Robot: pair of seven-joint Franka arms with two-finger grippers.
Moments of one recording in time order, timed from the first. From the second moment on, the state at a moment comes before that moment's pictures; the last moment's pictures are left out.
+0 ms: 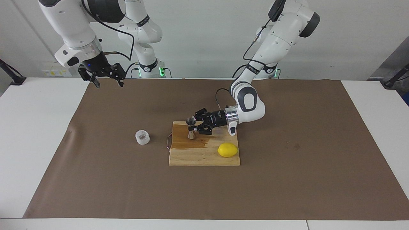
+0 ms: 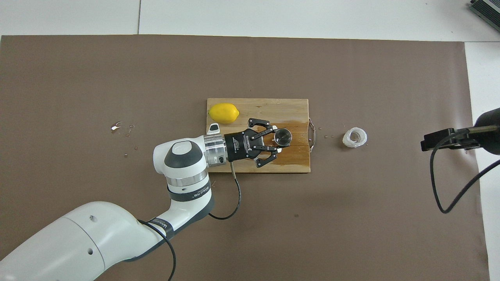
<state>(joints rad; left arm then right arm) -0.17 0.53 -0.46 -1.92 -1.96 2.26 -0.53 -0.01 -0.09 -0.01 -1.73 0.03 1.59 -0.03</state>
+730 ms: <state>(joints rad) -0.23 0.51 -0.41 -1.92 -2.00 2.30 -0.53 -0.01 -0.09 -0.01 -1.73 0.03 1.59 -0.03</state>
